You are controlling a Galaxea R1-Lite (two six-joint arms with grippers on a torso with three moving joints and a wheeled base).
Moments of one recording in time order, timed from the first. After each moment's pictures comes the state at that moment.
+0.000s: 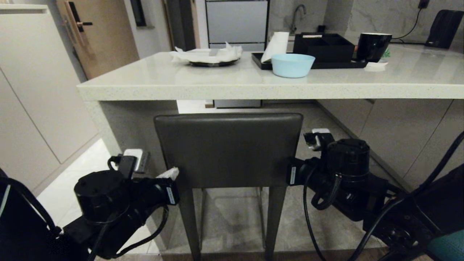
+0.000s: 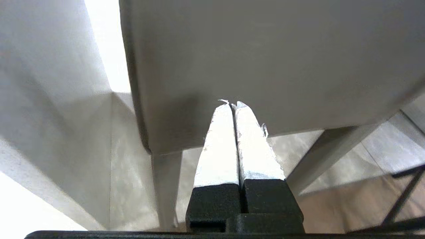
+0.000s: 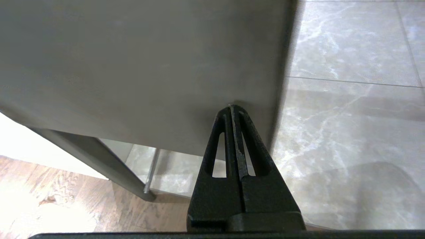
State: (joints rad) left arm -0.49 1.85 -0.28 -1.47 0.18 -0.19; right arm 0.57 1.88 -0.69 -0.96 -0.26 0.16
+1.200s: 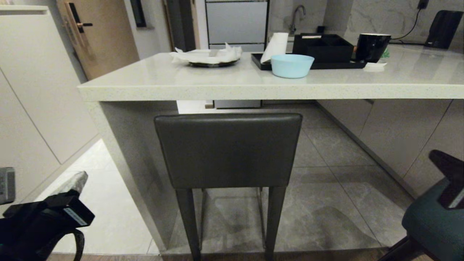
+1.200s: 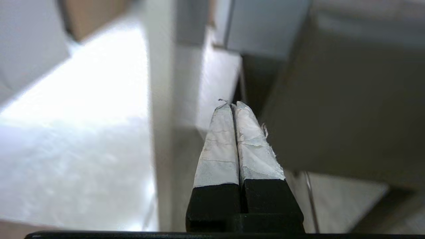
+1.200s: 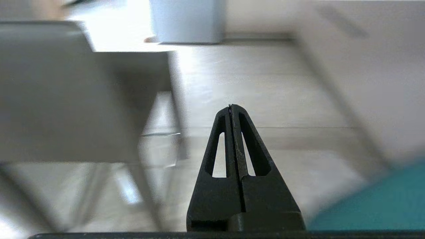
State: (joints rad) left arm -0.43 1.24 -0.03 -1.30 0.51 -0.13; right arm 0.31 0.98 -0.32 -0.71 -0.32 -0.07
